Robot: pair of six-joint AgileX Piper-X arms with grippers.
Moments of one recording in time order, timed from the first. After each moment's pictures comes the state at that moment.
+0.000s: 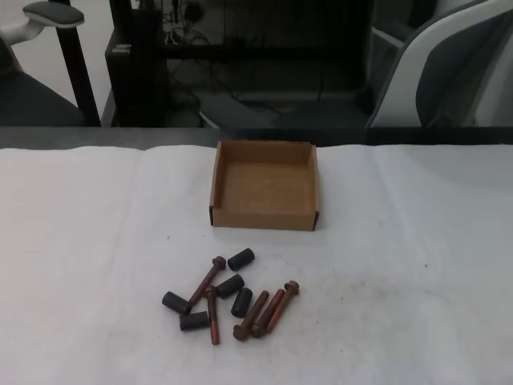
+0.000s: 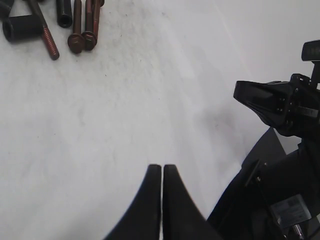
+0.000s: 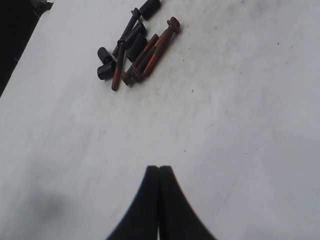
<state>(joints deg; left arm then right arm) -29.1 5.2 -1.5 25.4 28.8 -31.3 50.2 10.9 0.5 20.1 9.1 42.1</state>
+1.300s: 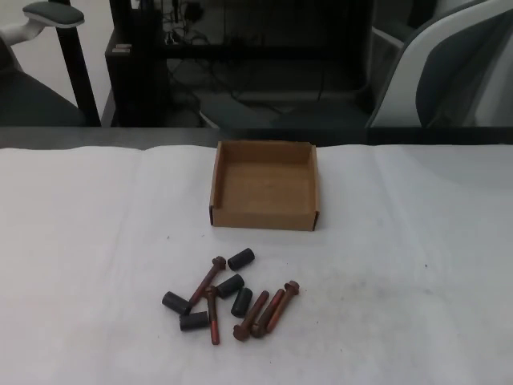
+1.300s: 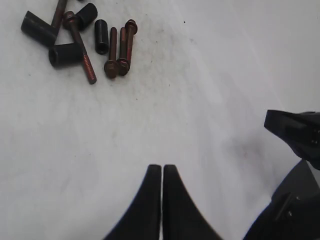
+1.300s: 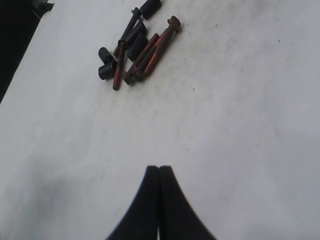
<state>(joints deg) -29.1 5.3 -1.5 24.7 21.4 -31.5 50.2 10.9 0.5 20.1 7.8 43.5</state>
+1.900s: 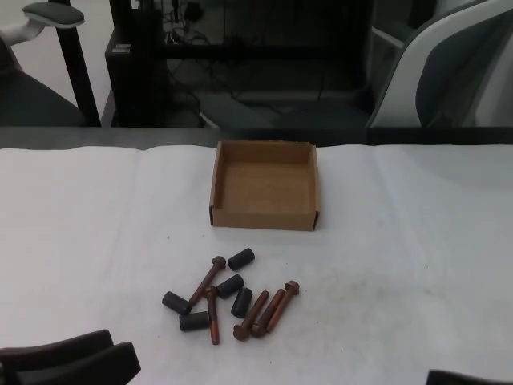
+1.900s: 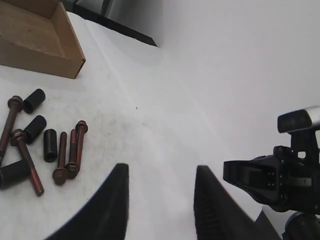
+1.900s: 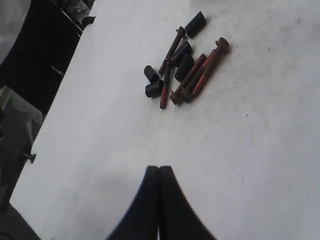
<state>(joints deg) -29.1 5.3 -4.8 12.6 22.3 -33.0 50.2 20.6 -7.9 16.2 3.9 45.2</state>
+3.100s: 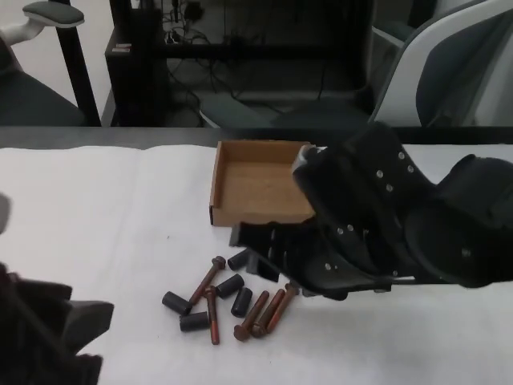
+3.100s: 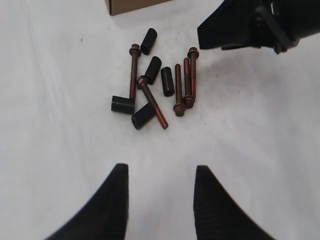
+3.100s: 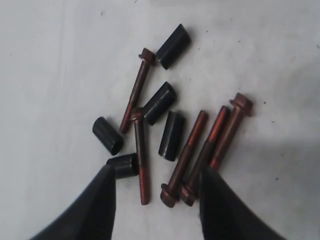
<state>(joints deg) -28.5 35.5 -34.2 45.2 6.3 -5.0 43.4 89.0 -54.9 23.0 2.1 49.7</state>
